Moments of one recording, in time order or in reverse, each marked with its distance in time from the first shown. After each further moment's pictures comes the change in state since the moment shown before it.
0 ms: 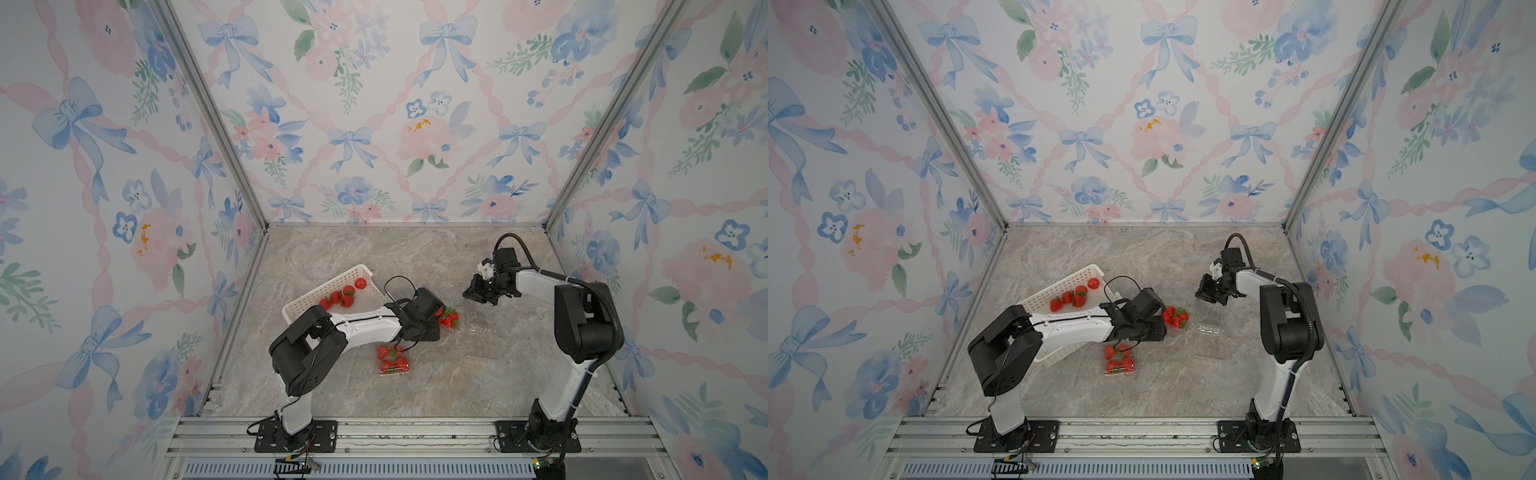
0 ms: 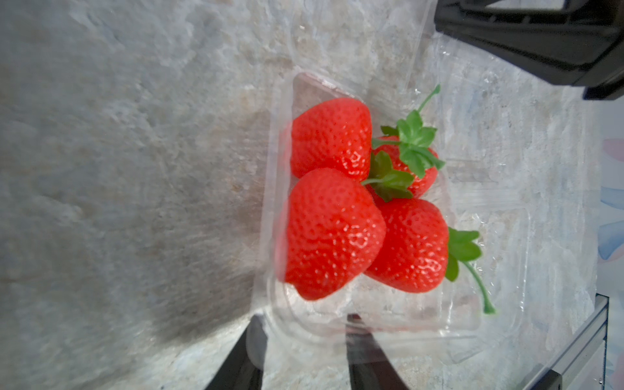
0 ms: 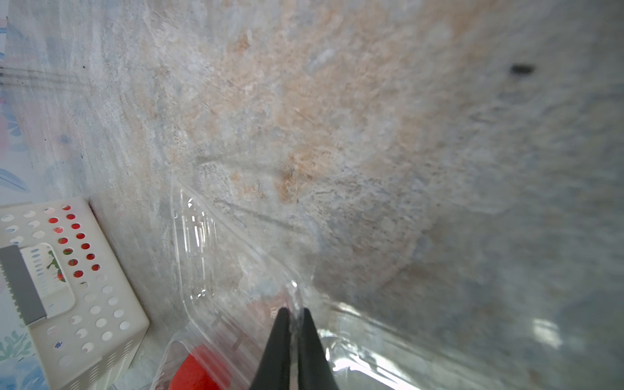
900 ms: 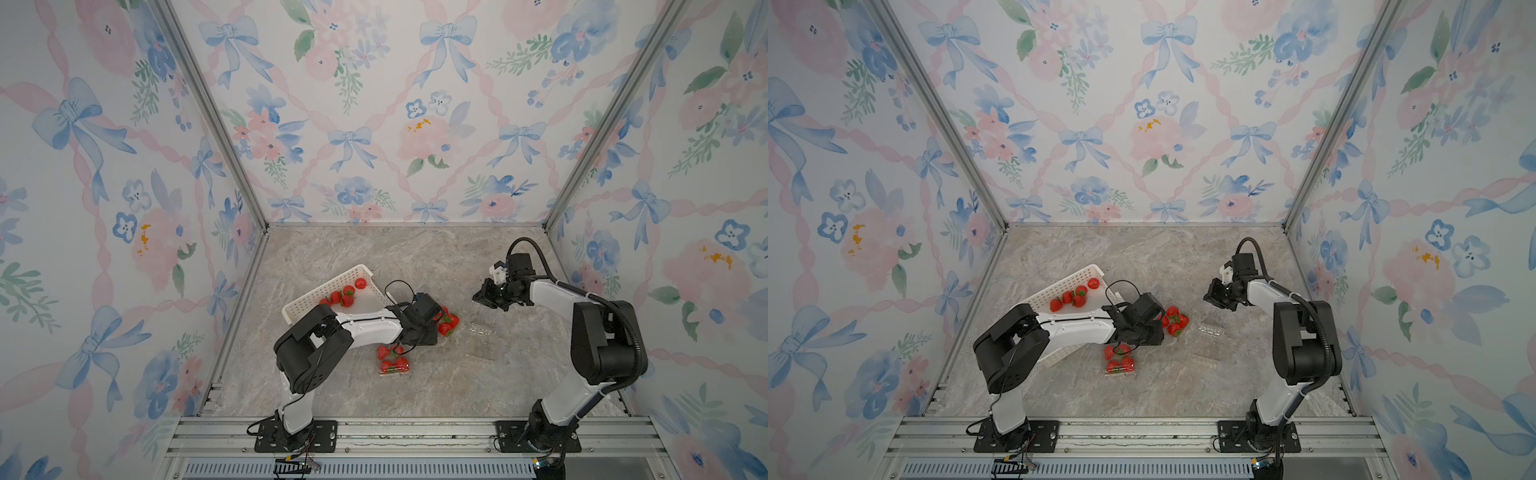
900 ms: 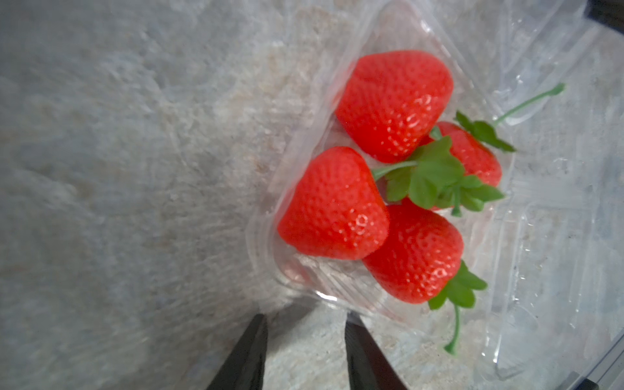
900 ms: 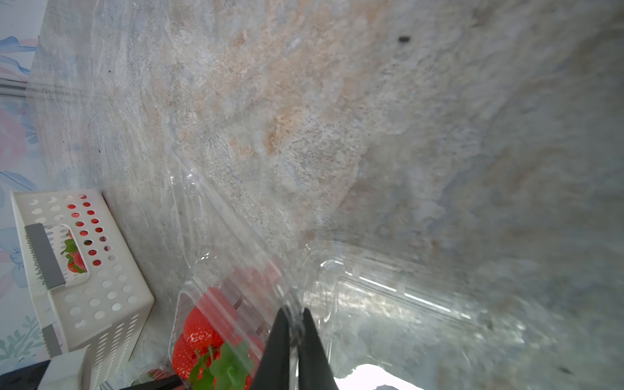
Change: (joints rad) left arm 0.000 0.031 -0.022 0.003 0.000 0.000; right arm -0.057 -0.193 -0.158 0.007 0.016 -0.010
